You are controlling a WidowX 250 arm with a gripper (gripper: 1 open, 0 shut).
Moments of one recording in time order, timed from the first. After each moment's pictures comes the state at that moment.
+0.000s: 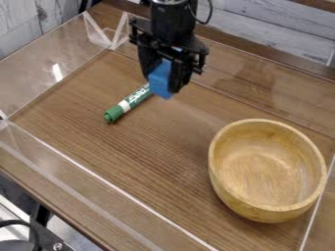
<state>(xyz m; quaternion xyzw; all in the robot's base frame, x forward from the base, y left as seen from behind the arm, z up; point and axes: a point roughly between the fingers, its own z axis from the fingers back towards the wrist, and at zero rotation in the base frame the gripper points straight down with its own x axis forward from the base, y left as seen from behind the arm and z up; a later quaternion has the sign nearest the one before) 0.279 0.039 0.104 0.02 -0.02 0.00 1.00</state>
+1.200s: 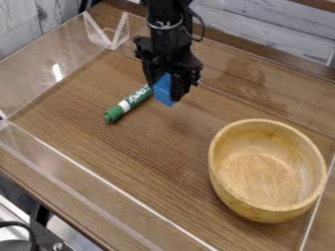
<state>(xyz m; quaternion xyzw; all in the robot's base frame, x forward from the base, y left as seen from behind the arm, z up) 0.303 0.054 0.065 0.00 -0.06 -0.03 1.00</state>
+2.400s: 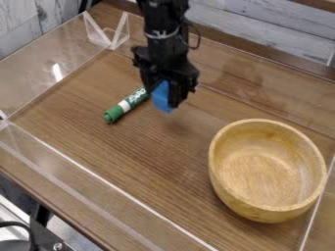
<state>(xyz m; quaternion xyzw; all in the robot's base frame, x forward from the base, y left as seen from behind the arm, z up) 0.298 0.040 0.068 -0.01 -0.06 -0.03 1.00</state>
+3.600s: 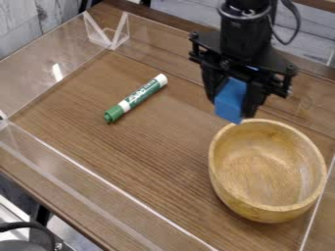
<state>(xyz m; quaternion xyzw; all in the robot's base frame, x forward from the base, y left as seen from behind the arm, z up) 0.254 -0.080 0.131 -0.02 -0.07 -0.04 1.00</state>
